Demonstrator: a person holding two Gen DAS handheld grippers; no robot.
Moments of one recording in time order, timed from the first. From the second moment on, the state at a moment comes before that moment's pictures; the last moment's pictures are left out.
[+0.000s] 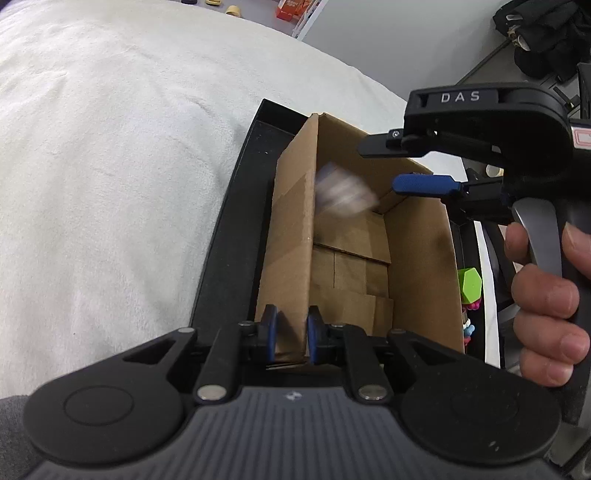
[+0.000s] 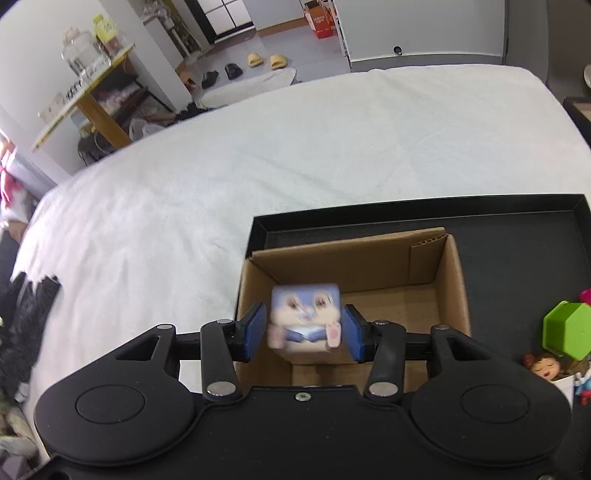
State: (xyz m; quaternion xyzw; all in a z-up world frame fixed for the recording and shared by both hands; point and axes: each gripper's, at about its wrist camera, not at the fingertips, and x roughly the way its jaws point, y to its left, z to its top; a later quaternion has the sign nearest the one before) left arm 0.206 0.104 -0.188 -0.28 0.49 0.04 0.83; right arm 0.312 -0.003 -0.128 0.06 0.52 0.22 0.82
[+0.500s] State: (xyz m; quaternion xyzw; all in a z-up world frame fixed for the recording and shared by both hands) left arm 0.201 0.098 -0.186 -0.28 0.48 0.05 0.83; right arm 0.292 -0.045 -0.110 0.08 0.53 0.22 0.81
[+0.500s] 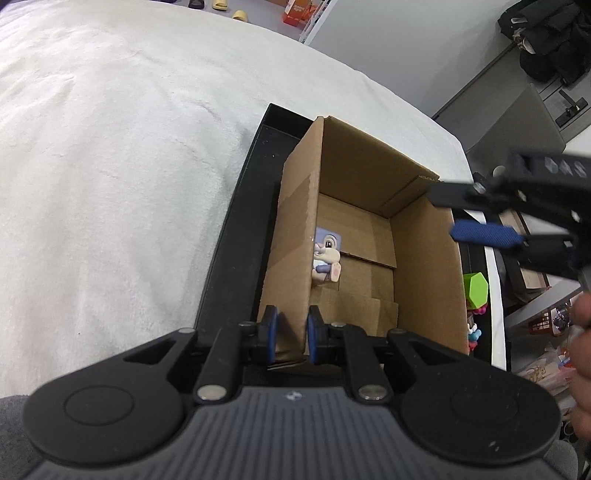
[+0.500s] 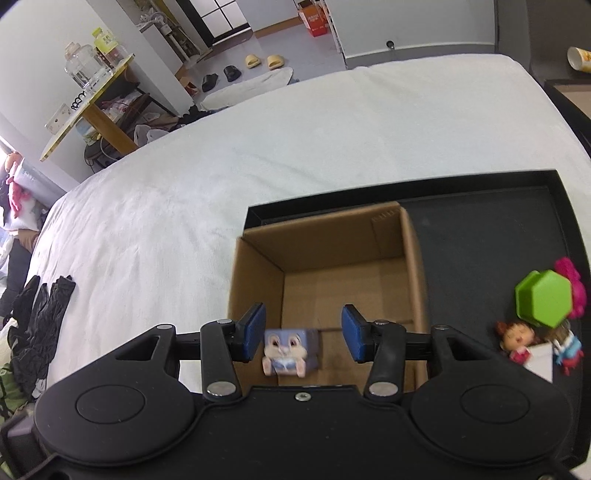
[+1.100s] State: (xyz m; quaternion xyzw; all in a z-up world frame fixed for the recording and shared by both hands) left arm 0.205 0.091 -0.185 -0.26 0.49 0.07 0.83; right arm 0.271 -0.121 -0.105 0.08 0.54 0.18 0.82
